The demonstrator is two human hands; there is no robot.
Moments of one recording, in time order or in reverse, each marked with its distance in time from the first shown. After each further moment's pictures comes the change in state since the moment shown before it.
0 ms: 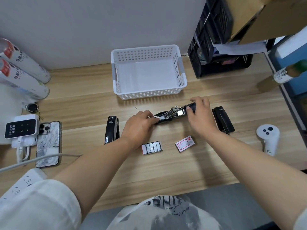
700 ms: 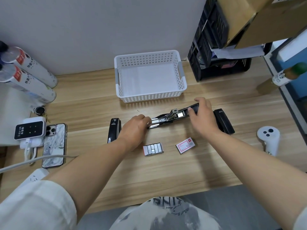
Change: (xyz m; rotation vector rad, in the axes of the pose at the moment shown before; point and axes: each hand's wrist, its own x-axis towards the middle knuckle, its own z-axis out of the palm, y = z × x) left_hand -0.011 -0.004 -0.017 -0.074 -0.117 -0.161; right_hand 0.000 0.002 -0.007 0.061 0.013 0.024
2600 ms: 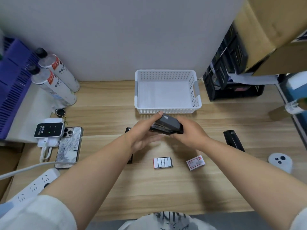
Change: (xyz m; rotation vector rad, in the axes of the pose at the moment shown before) left_hand 0.014 -0.005 -0.049 -1.585 -0.194 -0.618; right_hand 0.005 -0.061 0.033 -0.138 -0.384 -0.409
